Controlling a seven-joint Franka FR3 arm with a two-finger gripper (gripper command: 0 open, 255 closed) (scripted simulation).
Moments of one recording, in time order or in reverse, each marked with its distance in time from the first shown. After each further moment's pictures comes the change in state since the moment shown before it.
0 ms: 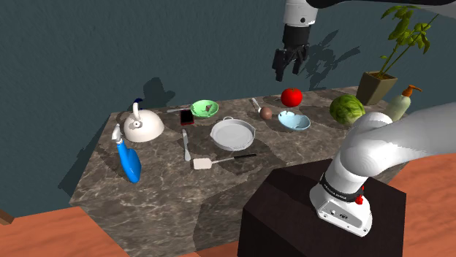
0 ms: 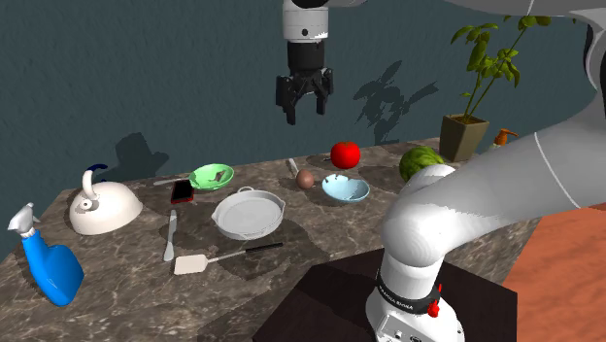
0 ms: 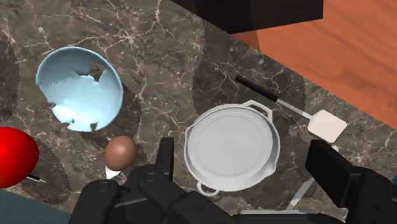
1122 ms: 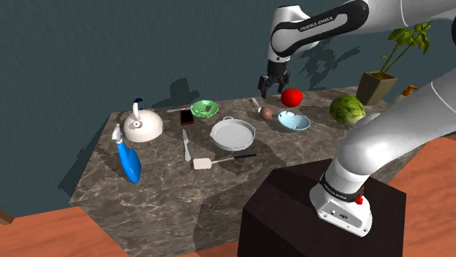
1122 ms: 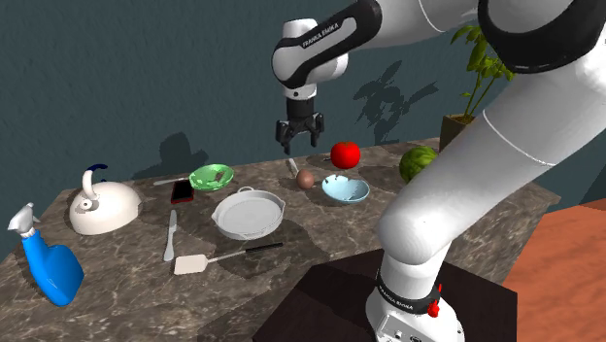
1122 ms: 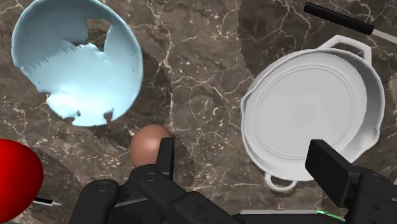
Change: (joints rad) arm -0.090 0.344 -0.145 -0.128 -0.057 0.492 -0.002
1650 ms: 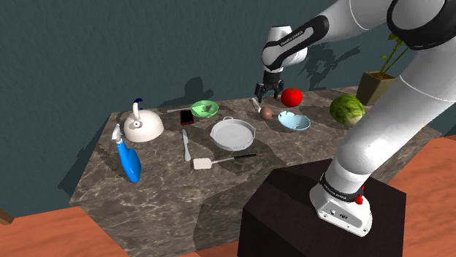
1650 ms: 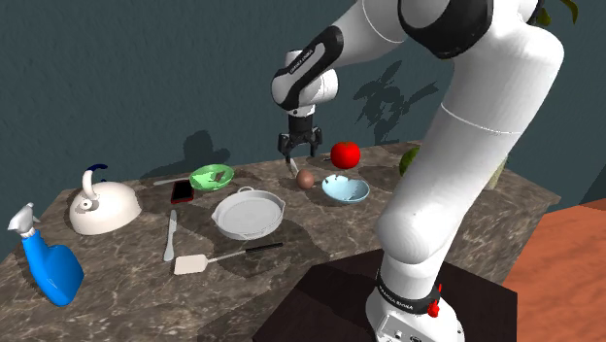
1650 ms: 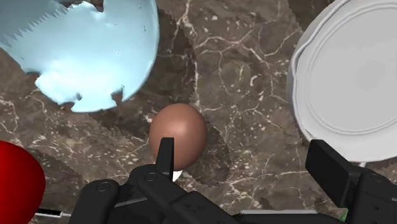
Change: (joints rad) arm -0.027 0.278 -0.079 0.067 0.037 0.220 -0.029
